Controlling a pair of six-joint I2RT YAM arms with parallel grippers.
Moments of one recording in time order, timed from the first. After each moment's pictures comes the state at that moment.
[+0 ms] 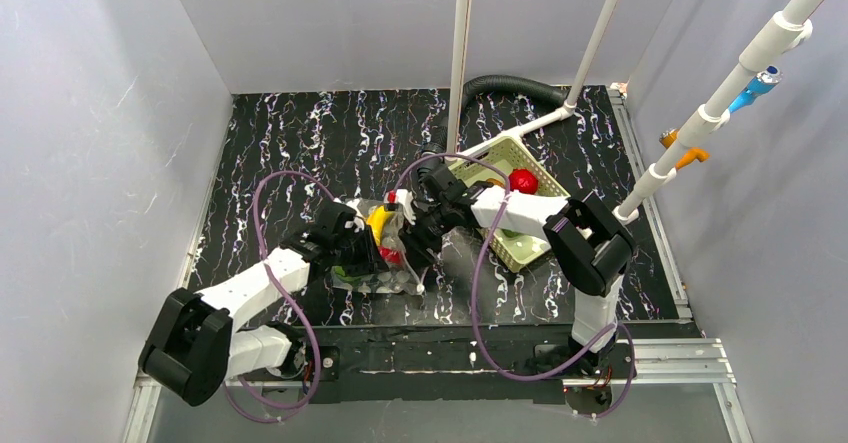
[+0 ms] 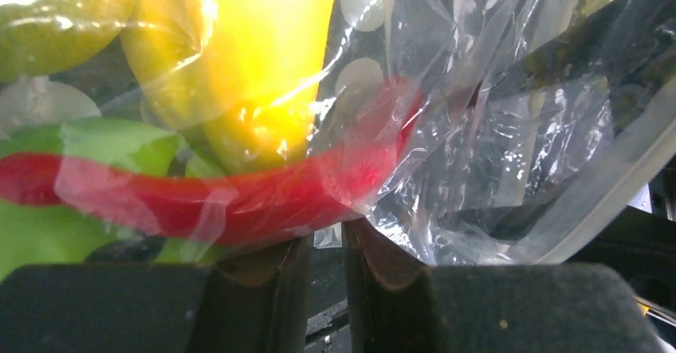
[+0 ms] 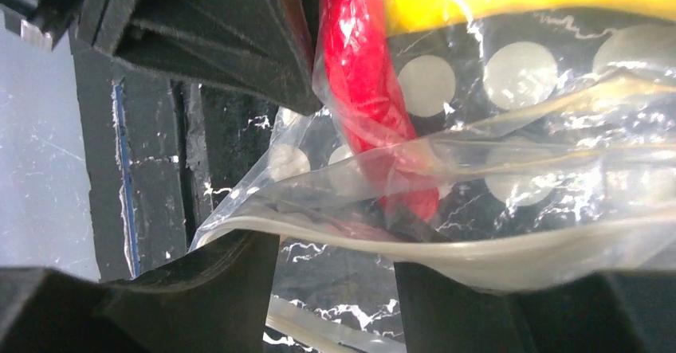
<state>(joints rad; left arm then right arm) -0.51 1.16 0.53 -0.31 0.26 -0.68 0.82 1.87 1.20 -0.35 -0.78 -0.26</state>
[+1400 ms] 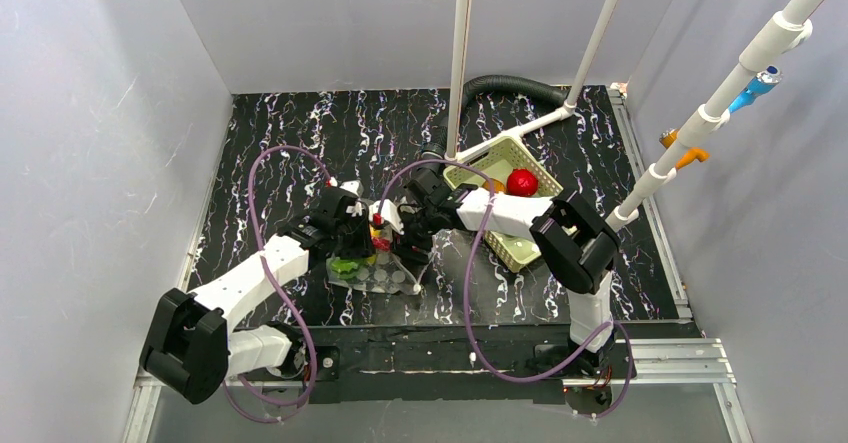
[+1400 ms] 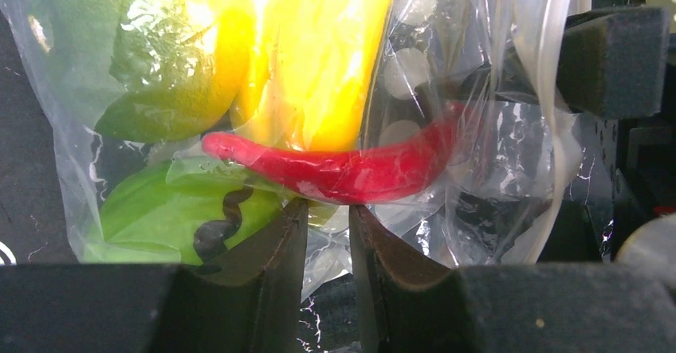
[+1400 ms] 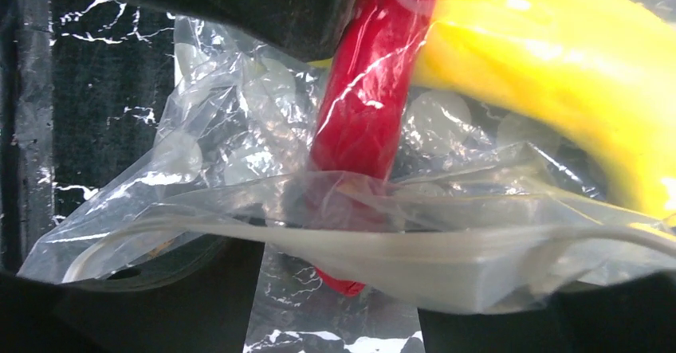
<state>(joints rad) -0.51 1.18 0.68 -0.46 0.02 -0.51 0.89 1.94 1.29 -0.36 -0.60 -0.61</state>
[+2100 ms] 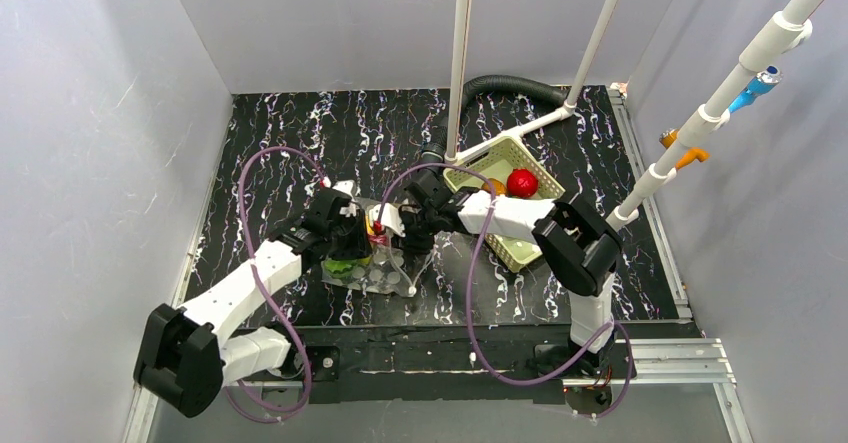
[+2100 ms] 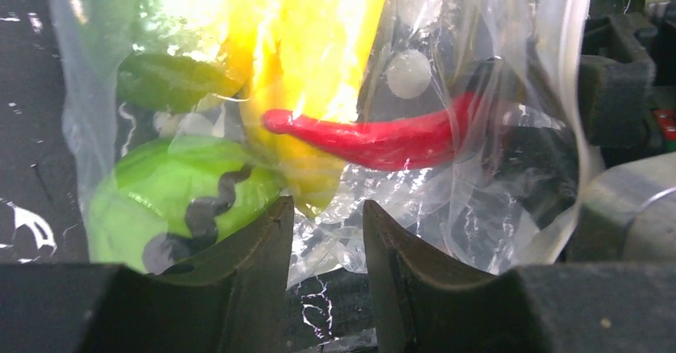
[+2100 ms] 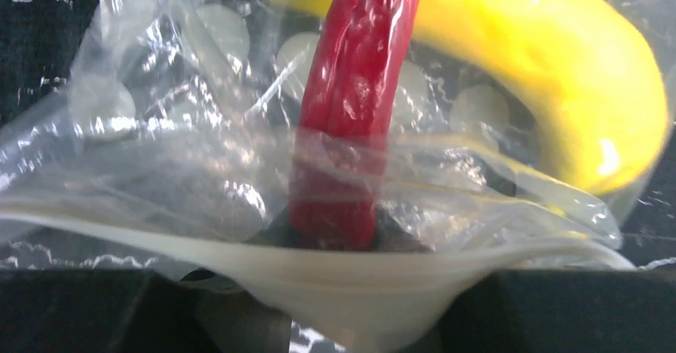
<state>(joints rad) -0.50 1.13 0.69 -0.50 0.00 -0.50 0.90 1.94 1.26 -0.29 -0.48 -0.69</state>
